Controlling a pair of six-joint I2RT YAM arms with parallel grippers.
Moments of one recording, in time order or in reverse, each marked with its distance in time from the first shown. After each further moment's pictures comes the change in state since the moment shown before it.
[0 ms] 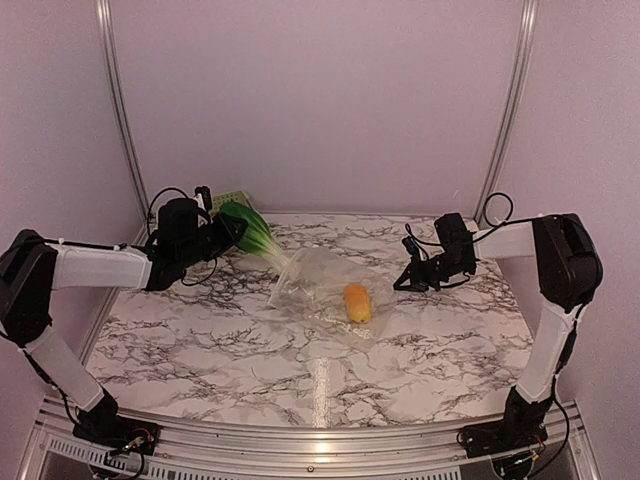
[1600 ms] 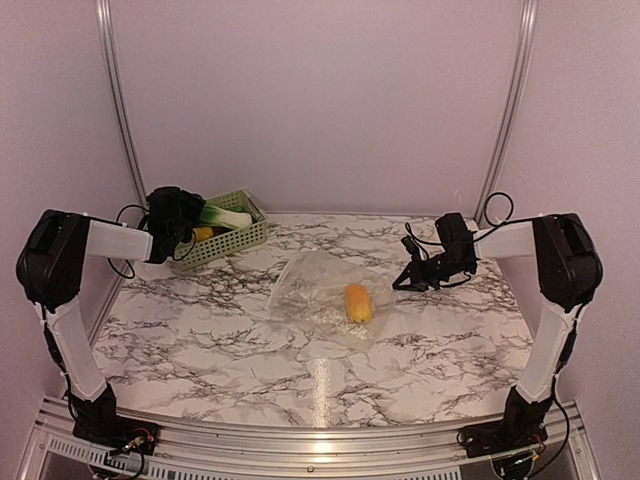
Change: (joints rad) left arm 0.295 0.275 0.216 0.050 -0.300 -0.371; right arm -0.006 0.002 0.003 -0.010 -0.046 -0.023
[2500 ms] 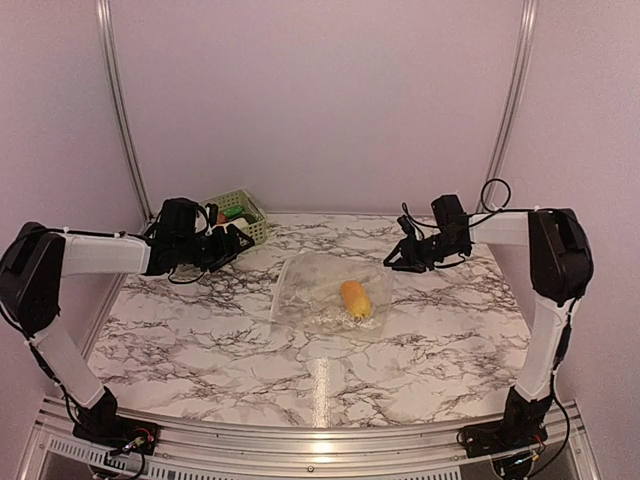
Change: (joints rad) left arm -0.141 -0.225 -0.105 -0.386 0.593 0.454; right arm 0.000 0.076 0.196 -0.048 -0.015 0.005
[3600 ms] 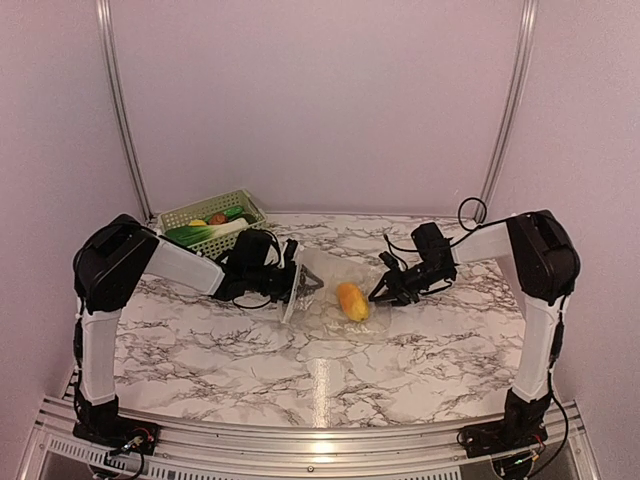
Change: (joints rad) left arm -0.290 0.436 0.195 0.241 0.207 -0.137; right arm 0.108 0.054 -0.134 0.030 -0.098 0.117
